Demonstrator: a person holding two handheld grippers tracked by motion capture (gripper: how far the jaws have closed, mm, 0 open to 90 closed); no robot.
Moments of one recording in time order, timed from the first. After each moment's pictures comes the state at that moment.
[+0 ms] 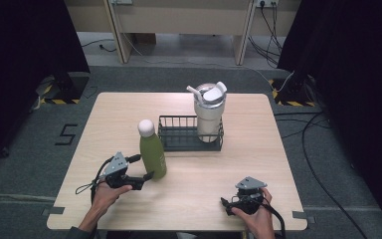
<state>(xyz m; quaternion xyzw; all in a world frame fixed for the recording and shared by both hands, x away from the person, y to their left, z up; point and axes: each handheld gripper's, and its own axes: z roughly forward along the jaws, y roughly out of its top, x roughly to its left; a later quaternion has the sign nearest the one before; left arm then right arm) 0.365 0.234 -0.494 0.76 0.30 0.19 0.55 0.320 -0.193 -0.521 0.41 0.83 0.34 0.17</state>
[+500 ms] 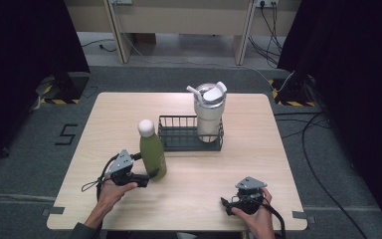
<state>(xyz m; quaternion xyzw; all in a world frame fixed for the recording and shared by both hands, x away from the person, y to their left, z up) 0.372 0.220 -0.492 0.75 0.30 0.19 0.55 0.320 -0.193 -0.521 0.41 0.83 0.34 0.17</state>
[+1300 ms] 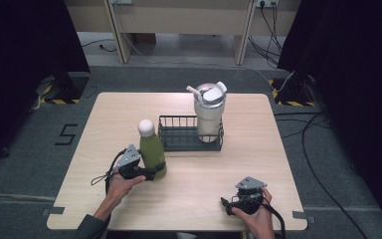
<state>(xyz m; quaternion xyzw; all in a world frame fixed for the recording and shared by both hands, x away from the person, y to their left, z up) 0.392 0.203 -0.494 0.75 0.29 0.20 0.56 0.320 -0.193 -0.521 0.41 0.83 0.34 0.17</state>
